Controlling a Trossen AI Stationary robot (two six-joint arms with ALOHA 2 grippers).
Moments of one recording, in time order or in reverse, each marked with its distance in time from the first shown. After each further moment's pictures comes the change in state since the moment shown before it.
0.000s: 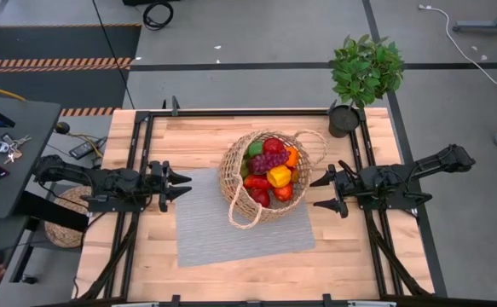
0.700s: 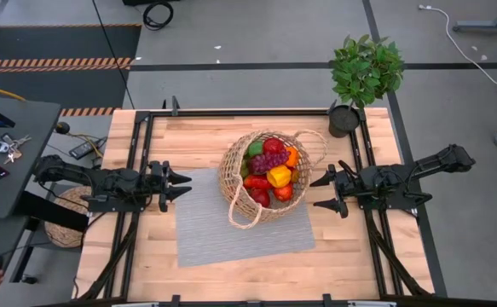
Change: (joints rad) left arm 0.000 0.000 0.000 0.000 0.000 0.000; right arm 0.000 0.000 0.000 0.000 0.000 0.000
